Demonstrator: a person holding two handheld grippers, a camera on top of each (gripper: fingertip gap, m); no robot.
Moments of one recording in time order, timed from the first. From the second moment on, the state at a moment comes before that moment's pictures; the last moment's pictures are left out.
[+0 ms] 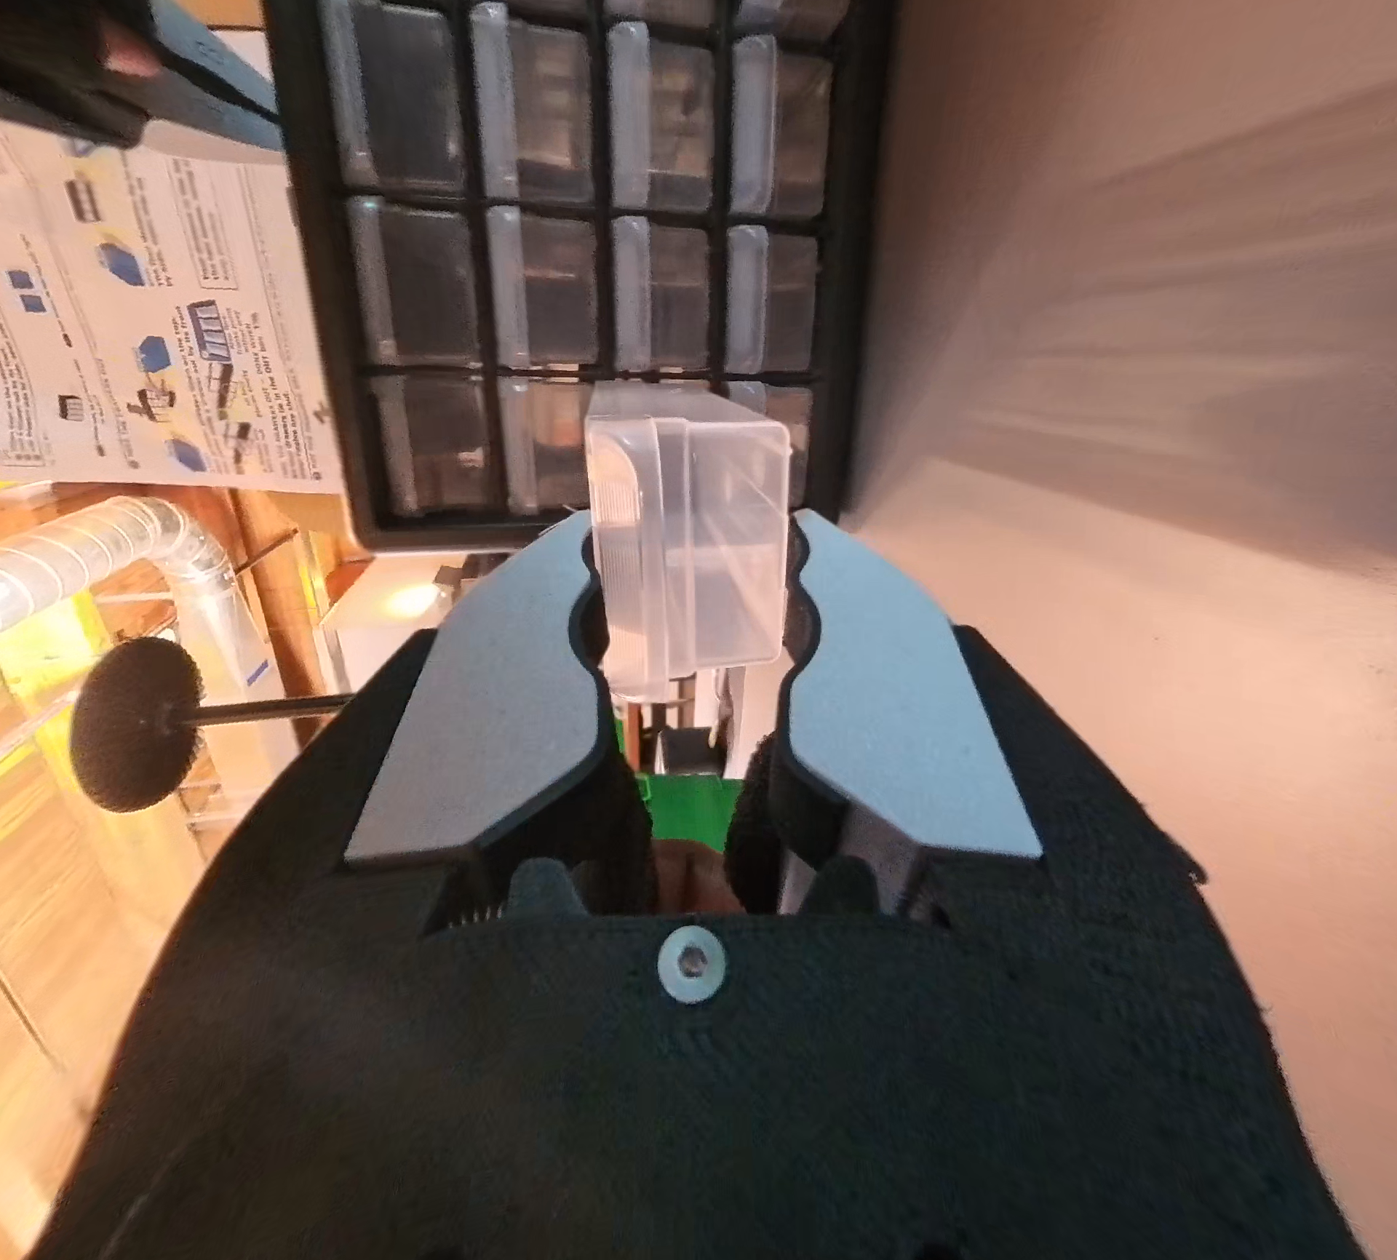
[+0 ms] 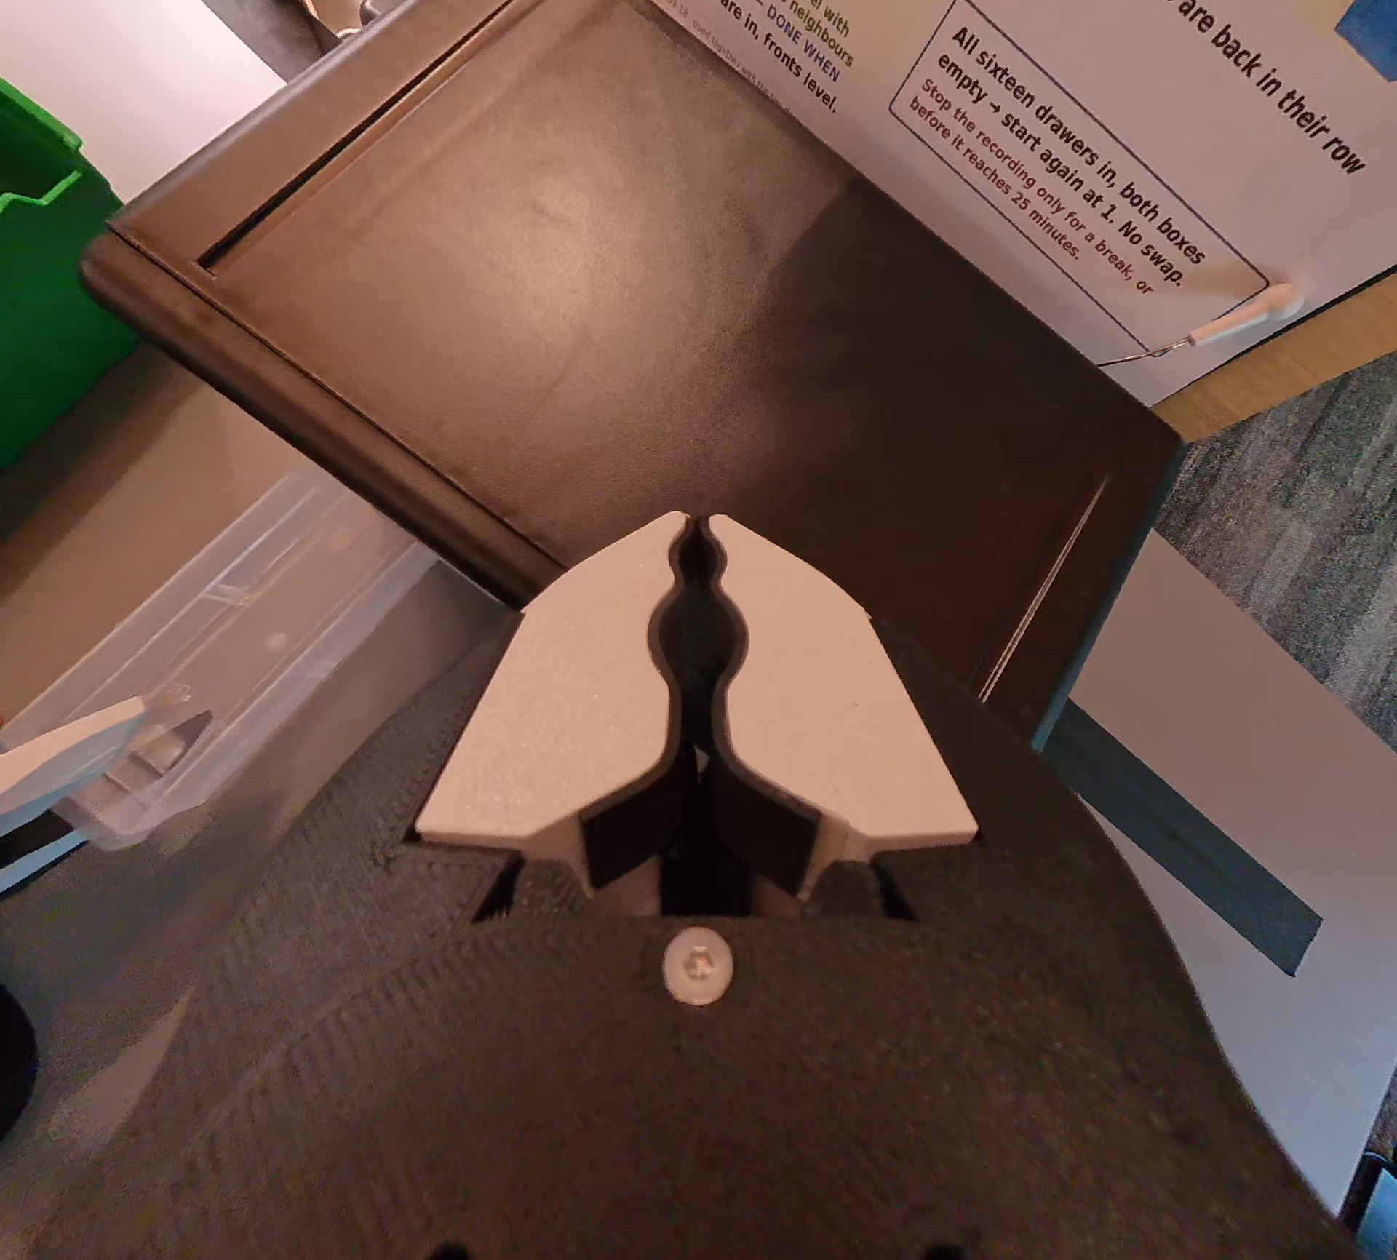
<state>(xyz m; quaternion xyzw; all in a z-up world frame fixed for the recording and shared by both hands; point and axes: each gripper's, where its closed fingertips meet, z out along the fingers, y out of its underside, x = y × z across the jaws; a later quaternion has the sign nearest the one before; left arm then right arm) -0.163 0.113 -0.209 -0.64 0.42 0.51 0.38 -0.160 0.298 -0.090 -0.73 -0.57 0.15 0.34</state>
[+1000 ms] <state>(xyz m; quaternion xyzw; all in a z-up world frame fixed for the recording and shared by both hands) -0.369 -0.042 -0.197 -0.70 0.40 0.50 0.31 -0.160 0.299 -0.090 -0.73 -0.57 0.15 0.35</state>
